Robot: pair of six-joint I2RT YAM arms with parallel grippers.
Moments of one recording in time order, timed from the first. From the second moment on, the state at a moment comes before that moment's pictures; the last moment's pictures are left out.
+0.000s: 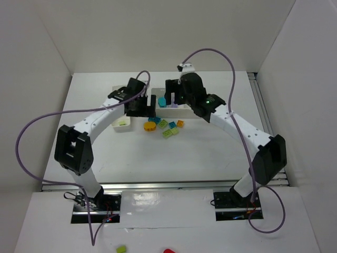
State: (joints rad) left arm -0.40 1.71 1.46 -0.68 0.01 -0.34; right arm 0.64 1.59 1.45 -0.30 0.17 0.30
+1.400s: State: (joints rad) left arm -0.02 1.43 1.25 -0.73 0.12 -0.40; right arm 0.89 2.18 1.60 -0.35 0.14 0.17
